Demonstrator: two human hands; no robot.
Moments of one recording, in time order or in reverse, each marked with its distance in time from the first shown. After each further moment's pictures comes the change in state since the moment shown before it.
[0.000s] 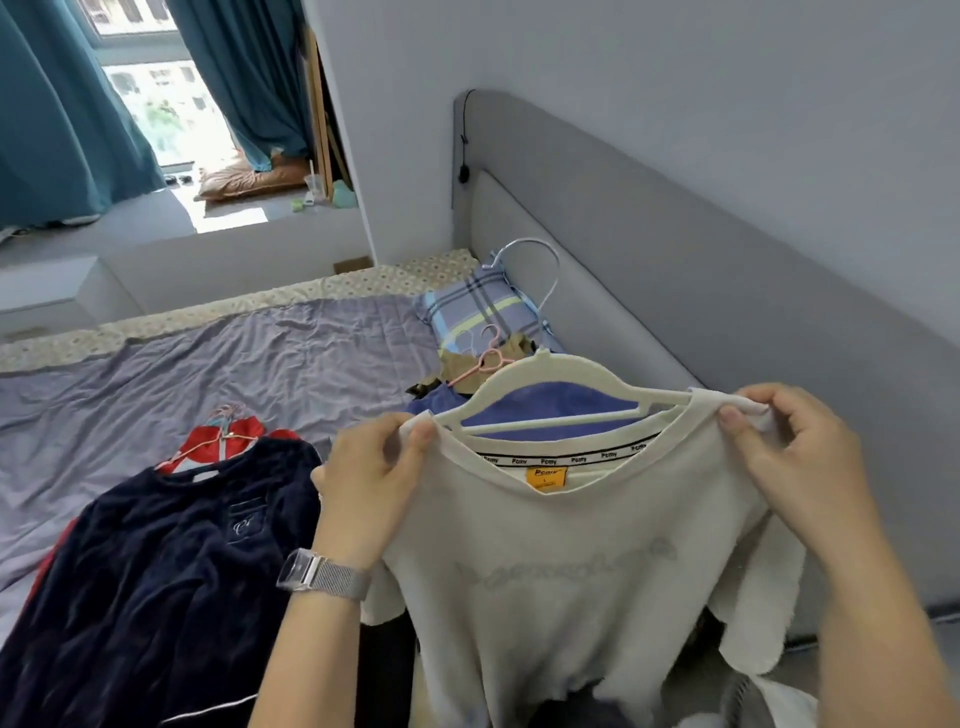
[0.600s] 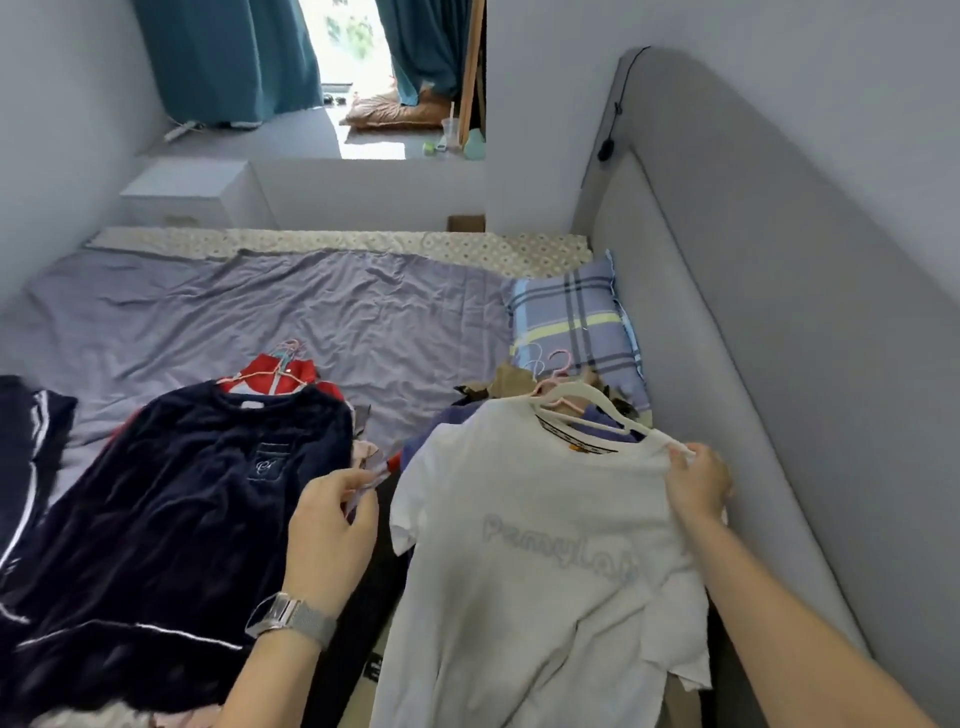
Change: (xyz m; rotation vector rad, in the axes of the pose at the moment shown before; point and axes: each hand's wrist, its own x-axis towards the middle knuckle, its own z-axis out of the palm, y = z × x) left_hand 0.065 -0.054 0.092 0.153 0.265 -0.502; right_hand 0.237 0.194 0.256 -0.292 -0.268 0.278
